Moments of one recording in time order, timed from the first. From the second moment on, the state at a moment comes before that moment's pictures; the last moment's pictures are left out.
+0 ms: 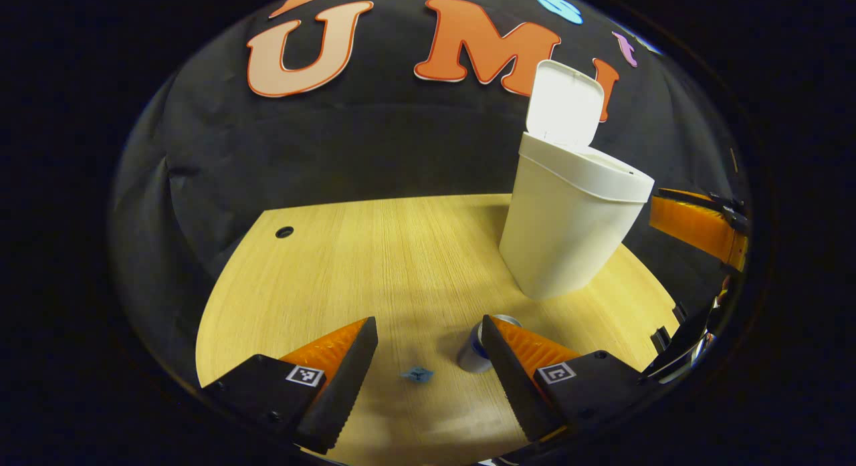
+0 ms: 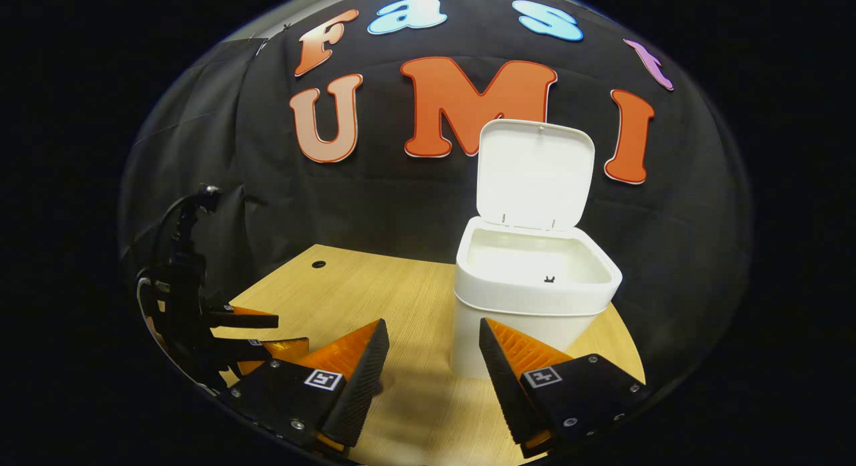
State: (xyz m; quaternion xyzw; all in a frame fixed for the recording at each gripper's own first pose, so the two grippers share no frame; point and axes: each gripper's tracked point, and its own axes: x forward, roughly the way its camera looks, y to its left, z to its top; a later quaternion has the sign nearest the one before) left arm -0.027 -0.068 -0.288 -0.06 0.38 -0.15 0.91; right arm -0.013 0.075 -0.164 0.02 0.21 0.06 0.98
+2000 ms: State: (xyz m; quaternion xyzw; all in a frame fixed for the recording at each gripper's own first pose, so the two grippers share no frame) left arm -0.043 -0.053 -0.389 -0.05 0.43 -0.20 0.88; right arm -0.032 0.143 -0.266 0.02 0.32 0.12 0.94
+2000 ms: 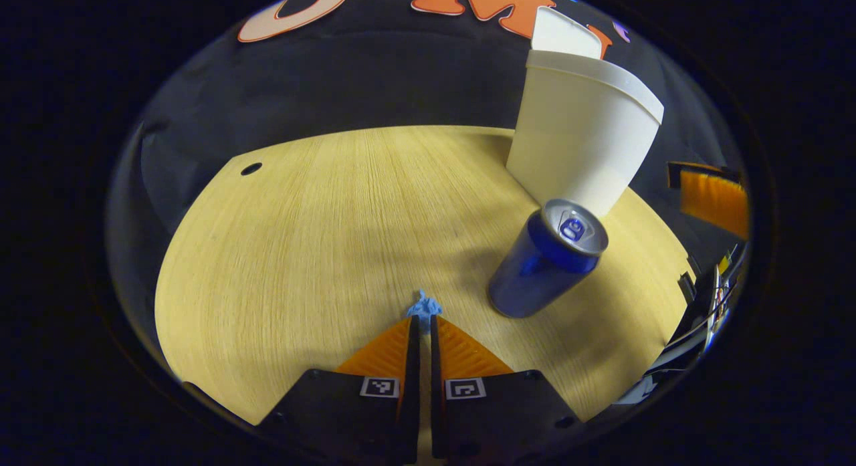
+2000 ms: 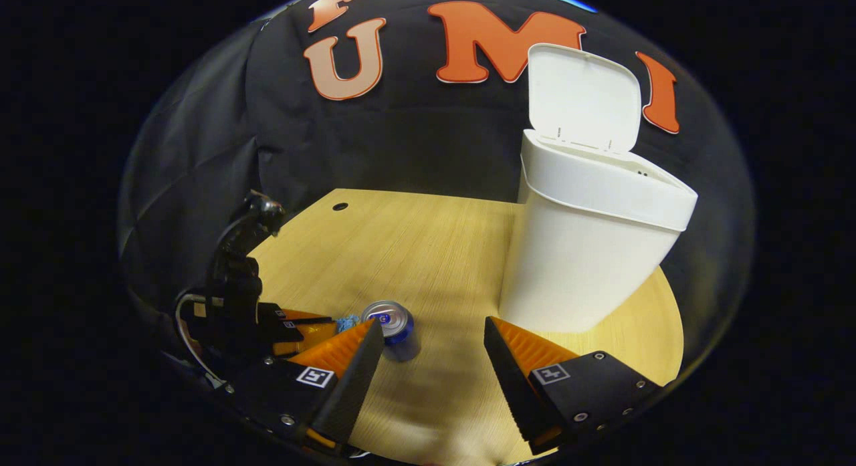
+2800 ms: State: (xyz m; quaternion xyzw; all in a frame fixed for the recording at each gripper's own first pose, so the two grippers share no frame) left arm -0.028 -0.057 -0.421 -0.02 0.44 -0.20 0.87; right arm -0.037 0.158 -0.303 0.02 0.37 0.15 0.92
